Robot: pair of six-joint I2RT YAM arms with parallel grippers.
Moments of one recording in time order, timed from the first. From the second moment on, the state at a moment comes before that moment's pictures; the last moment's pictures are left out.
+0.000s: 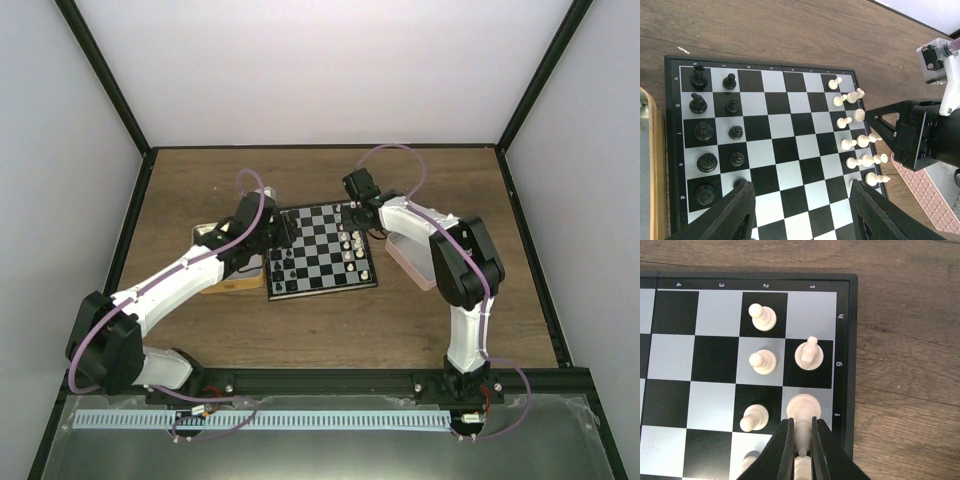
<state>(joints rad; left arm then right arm) -0.60 1.37 0.97 -0.29 -0.07 -0.69 0.51 1.96 1.40 -0.46 0.11 0.28</state>
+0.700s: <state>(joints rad) -0.59 1.39 0.97 -0.32 -0.09 -0.69 0.51 1.97 1.41 -0.47 0.12 0.28</state>
